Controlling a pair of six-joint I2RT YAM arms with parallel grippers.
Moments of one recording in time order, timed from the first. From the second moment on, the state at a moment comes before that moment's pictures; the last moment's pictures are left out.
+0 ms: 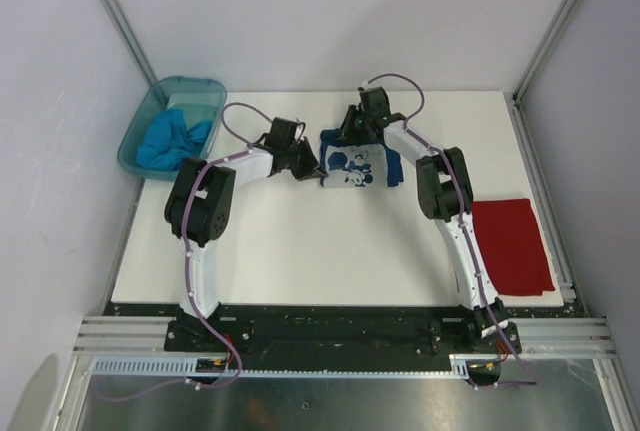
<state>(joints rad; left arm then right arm) -0.38 2.07 1.39 -0.14 0.37 -0.78 0.38 2.56 2.17 -0.30 -0.28 0.61</state>
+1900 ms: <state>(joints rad) -0.30 1.97 1.37 -0.14 0.48 -0.77 0.20 1.57 1.13 -0.80 0.40 0.75</state>
